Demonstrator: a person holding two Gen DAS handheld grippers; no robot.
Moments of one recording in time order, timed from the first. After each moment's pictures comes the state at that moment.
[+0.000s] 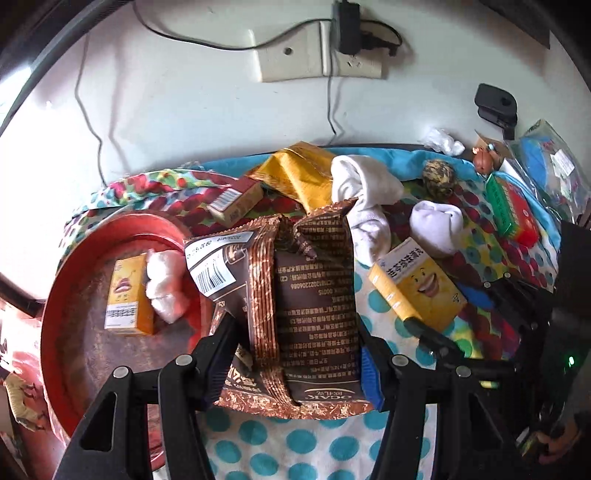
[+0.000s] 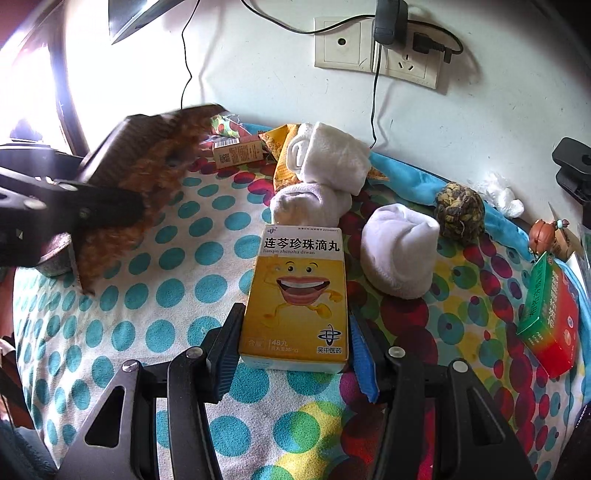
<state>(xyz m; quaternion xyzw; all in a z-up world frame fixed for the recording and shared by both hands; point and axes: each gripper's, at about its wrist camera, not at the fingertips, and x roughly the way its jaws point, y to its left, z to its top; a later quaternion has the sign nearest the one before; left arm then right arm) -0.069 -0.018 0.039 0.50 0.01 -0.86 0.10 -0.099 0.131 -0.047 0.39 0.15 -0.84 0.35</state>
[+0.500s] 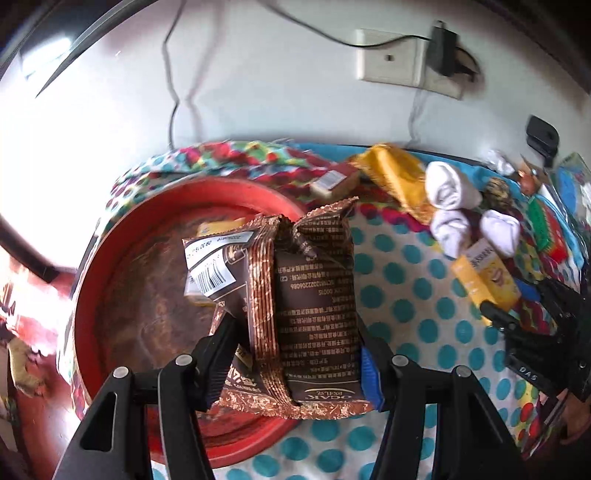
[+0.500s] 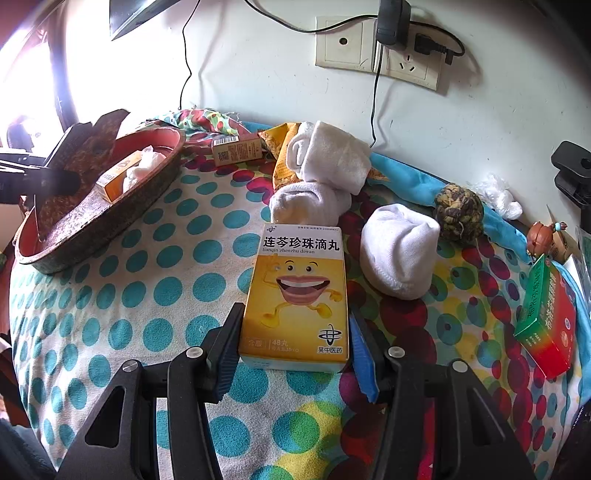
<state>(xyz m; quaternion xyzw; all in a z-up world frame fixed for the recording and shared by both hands) -0.023 -0.105 0.043 0.50 0.05 -0.85 0.17 -0.097 0.131 -0.046 0.39 0.16 -0.84 0.35</state>
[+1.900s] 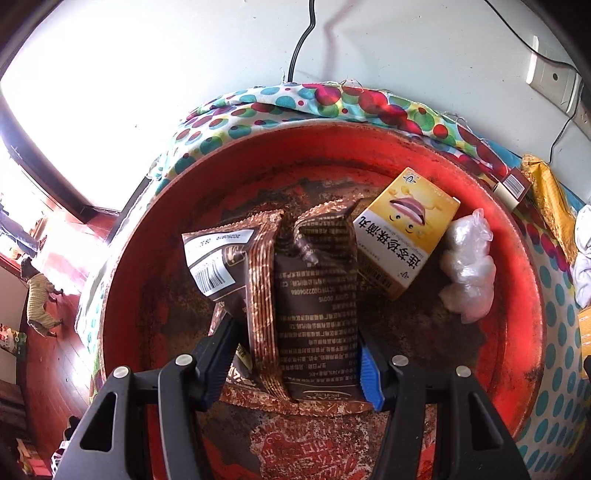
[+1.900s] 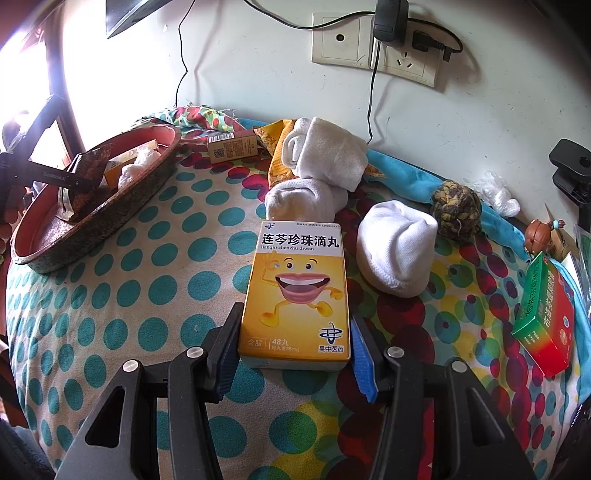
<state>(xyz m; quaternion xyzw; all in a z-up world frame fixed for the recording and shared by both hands) -0.026 -0.243 -0.012 0.53 0.10 -0.79 0.29 -0.100 0.126 -0.048 0.39 0.17 -0.84 0.34</state>
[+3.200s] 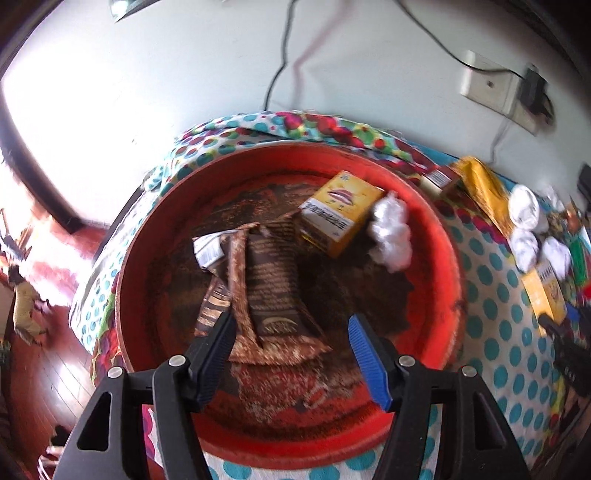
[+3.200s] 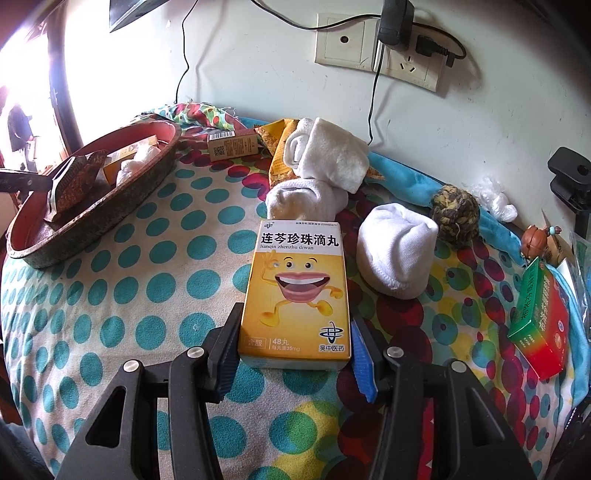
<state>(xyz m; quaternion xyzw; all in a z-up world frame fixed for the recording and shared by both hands) 0.023 -0.179 0.027 0.49 0.09 -0.83 0.25 -0.097 0.121 -0.049 0.38 0.19 -0.84 0.33</state>
